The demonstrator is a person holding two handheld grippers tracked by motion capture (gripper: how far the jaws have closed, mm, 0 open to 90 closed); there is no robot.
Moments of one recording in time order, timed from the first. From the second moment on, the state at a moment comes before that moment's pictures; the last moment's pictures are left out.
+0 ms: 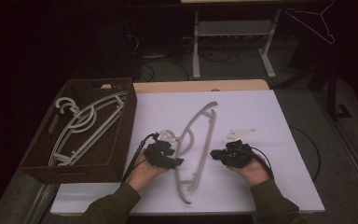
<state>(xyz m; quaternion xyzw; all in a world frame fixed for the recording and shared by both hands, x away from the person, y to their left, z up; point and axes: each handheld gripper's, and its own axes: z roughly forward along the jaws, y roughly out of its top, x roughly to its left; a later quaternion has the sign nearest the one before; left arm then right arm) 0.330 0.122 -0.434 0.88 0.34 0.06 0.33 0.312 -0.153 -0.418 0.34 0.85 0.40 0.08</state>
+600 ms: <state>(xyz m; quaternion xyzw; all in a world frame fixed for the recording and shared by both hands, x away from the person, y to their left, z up) 0.333 0.130 -0.435 0.90 0.32 0.09 0.29 0.309 -0.161 -0.413 0.35 0.84 0.41 0.08</state>
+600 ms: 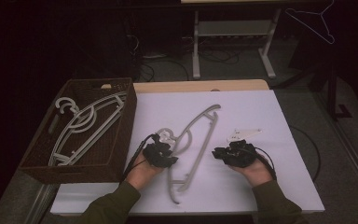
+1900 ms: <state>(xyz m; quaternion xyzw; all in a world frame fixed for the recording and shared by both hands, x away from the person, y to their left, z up) 0.332 0.145 -0.434 0.89 0.31 0.04 0.34 0.300 -0.230 -0.401 0.41 0.81 0.39 0.16</state>
